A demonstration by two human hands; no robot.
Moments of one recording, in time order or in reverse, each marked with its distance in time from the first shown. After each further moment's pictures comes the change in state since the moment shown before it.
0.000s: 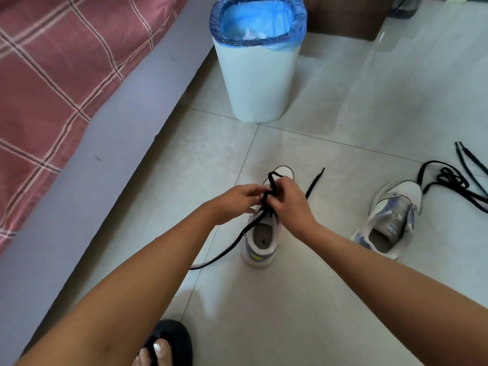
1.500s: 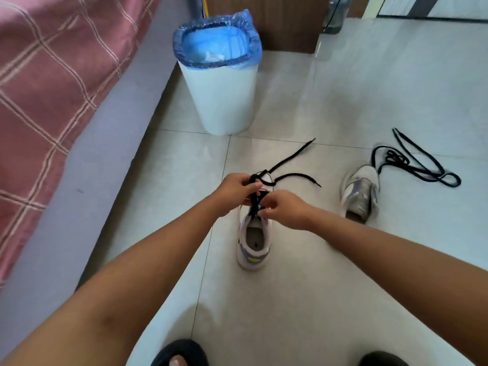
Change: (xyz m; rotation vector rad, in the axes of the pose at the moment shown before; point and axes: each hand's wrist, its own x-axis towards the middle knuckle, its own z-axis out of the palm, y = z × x) left_hand 0.006 0.036 0.000 0.010 0.074 0.136; right_hand -0.017 -0.043 -0.038 -0.305 -0.386 0.273
